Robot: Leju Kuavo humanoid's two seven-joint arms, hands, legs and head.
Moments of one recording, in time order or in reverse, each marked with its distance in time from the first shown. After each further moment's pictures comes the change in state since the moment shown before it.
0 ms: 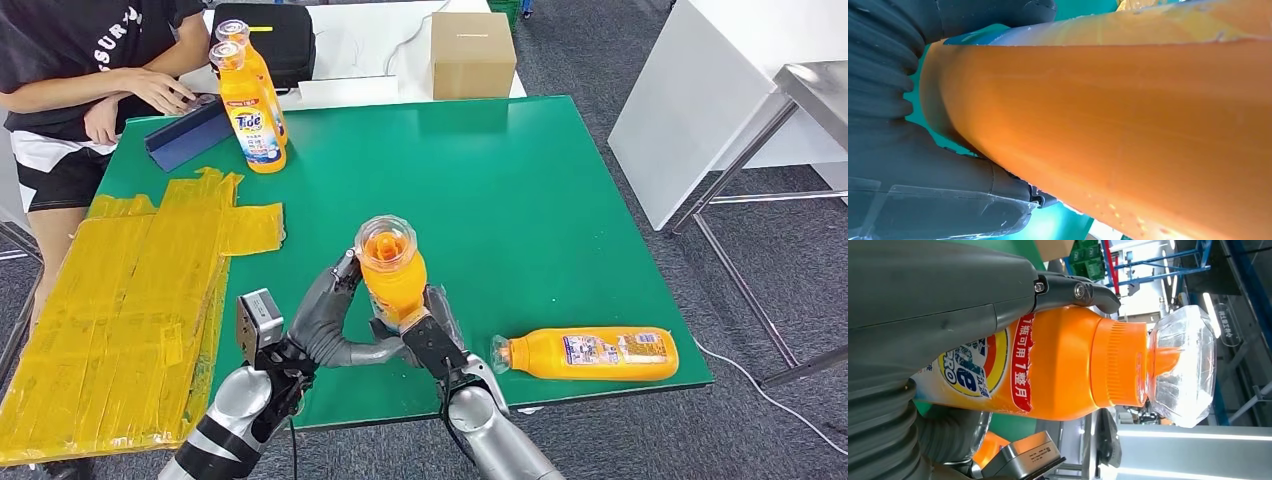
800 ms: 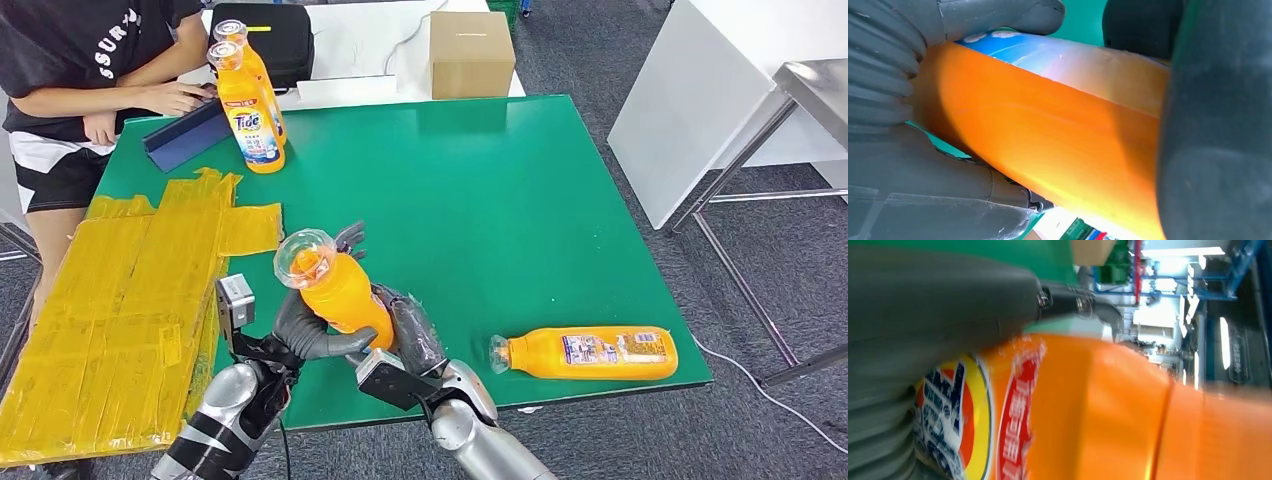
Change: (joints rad) left arm -0.005 0.004 0.081 0.113 0.145 -0.015 0.014; right arm -0.009 -0.017 0.173 0.008 0.152 -0.069 -0.056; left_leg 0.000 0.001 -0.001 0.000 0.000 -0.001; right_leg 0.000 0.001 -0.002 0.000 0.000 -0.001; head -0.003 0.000
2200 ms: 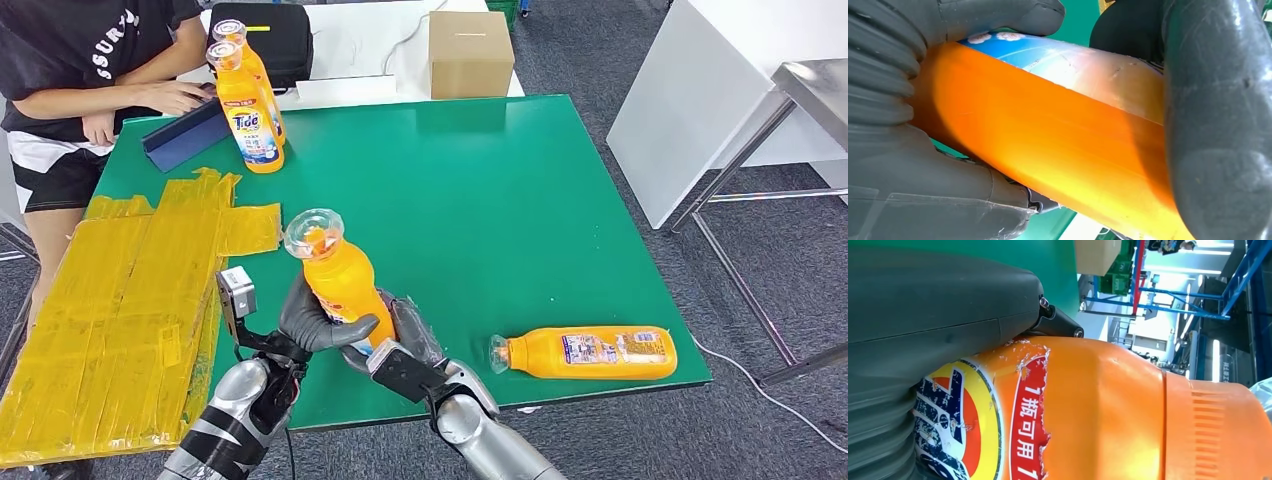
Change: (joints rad) left arm -0.025 -0.034 0.024 0.077 0.033 0.044 -0.037; right arm -0.014 -0.024 0.032 -0.004 -0.146 0.110 -0.002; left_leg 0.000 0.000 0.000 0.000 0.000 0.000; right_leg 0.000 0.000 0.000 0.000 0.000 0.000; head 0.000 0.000
